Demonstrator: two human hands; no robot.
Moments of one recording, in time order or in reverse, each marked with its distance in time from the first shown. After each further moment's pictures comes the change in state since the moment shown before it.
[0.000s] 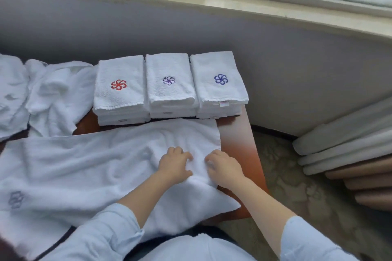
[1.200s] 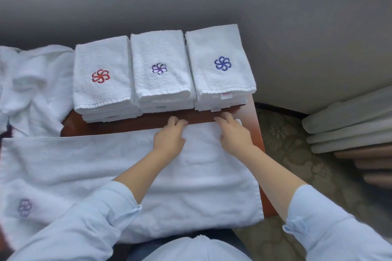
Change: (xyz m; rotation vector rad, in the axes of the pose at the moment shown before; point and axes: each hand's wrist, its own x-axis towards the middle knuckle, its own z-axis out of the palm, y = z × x) left_hand 0.067 -0.009 -0.029 -0.021 0.133 -0.082; right_hand 0.079 0.038 -0.039 -0.129 0.049 0.086
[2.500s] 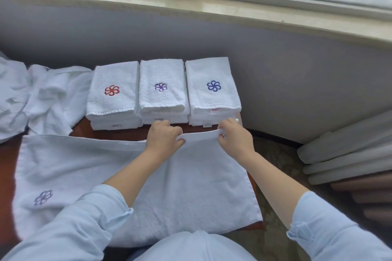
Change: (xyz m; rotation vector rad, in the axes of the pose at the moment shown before) left_hand -0.027 0.026 -0.043 0.186 0.550 0.241; right_hand -0.029 0.020 -0.051 0.186 0.341 -0.074
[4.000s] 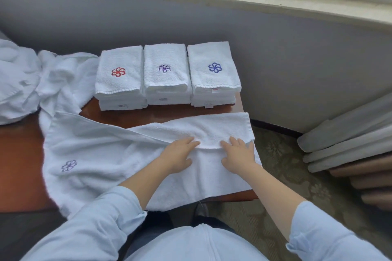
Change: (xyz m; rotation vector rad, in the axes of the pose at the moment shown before) left_hand -0.087 0.040 0.021 -0.208 -0.659 0.053; right_hand -0.099 0.007 0.037 -0.358 -0.518 0.126
